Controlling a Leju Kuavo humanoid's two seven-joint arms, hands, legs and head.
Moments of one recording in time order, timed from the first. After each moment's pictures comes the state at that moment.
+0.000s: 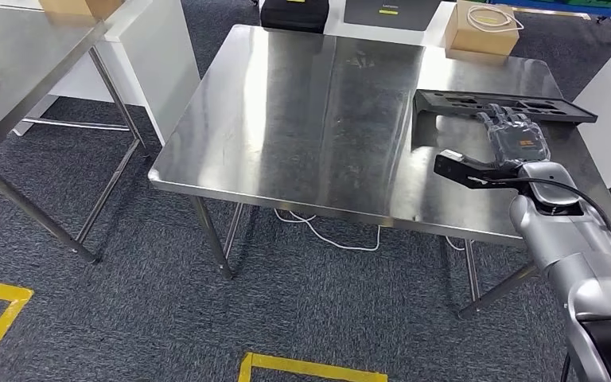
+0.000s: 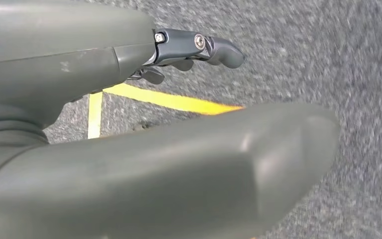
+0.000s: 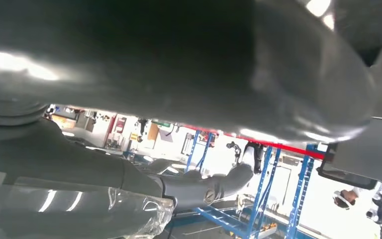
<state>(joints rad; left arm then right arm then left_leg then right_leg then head) -0.13 -0.13 1.12 -0.21 -0.78 0.10 -0.49 -0.97 -0.35 0.55 -0.59 1.11 -0.26 -0.19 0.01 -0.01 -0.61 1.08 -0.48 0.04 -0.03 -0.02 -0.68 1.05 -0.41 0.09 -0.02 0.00</state>
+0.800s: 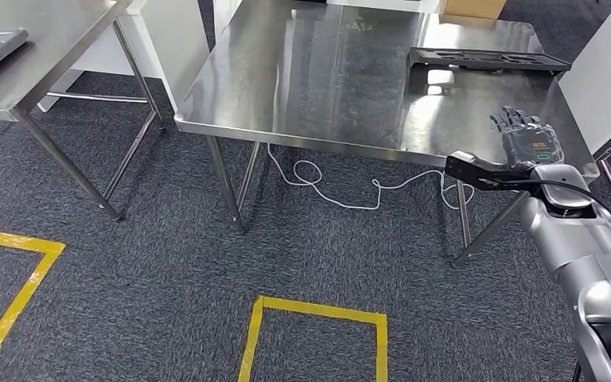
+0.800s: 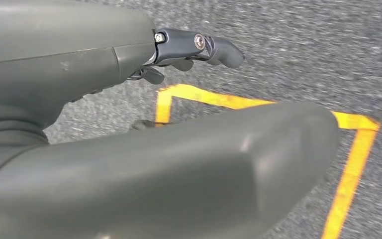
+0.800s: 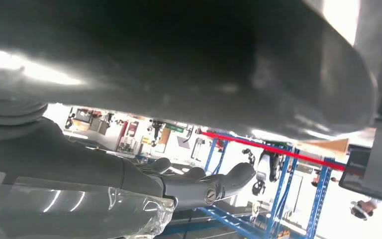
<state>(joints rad) -0.14 -0.14 1.12 -0.21 -0.79 0.10 -0.48 -0.98 -0.36 0.53 -0.58 1.14 -0.25 -0.18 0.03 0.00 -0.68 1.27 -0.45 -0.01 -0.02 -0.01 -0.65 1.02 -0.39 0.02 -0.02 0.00</state>
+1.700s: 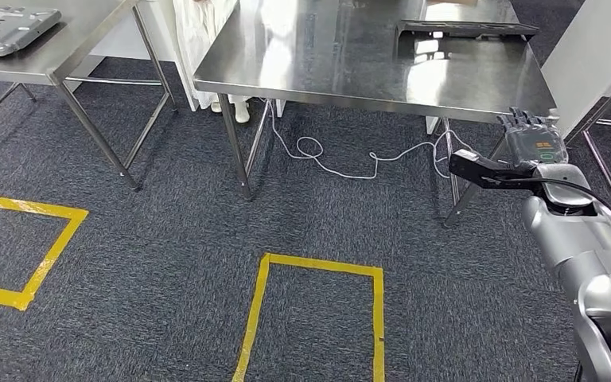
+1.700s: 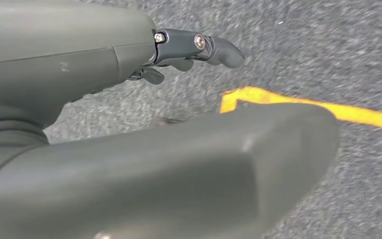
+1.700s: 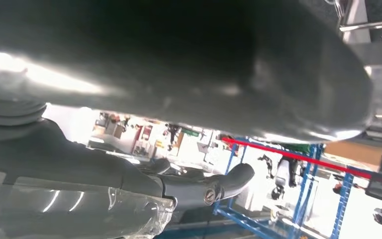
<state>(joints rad) -0.14 -0.14 1.12 -0.21 -0.79 0.11 -0.48 -1.00 -0.35 0.52 -0.51 1.15 -0.28 -0.14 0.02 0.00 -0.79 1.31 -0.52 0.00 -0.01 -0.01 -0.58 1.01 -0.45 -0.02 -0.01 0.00</state>
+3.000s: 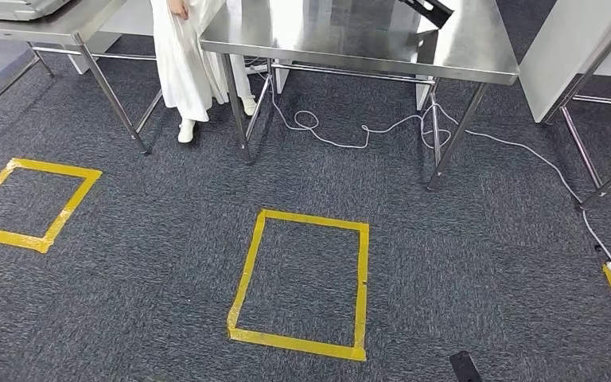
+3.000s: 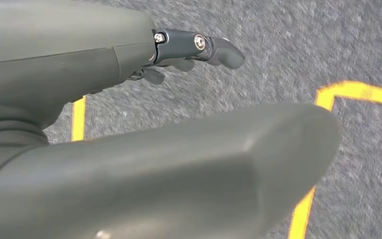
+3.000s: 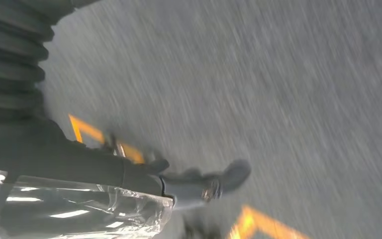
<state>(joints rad) -0.12 -0.15 1.10 -0.21 -0.83 0.16 -0.47 -0.19 -0.10 -0.17 -0.27 0.77 -0.57 -0.04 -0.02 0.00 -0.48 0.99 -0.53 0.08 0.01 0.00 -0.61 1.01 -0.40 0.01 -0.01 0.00</state>
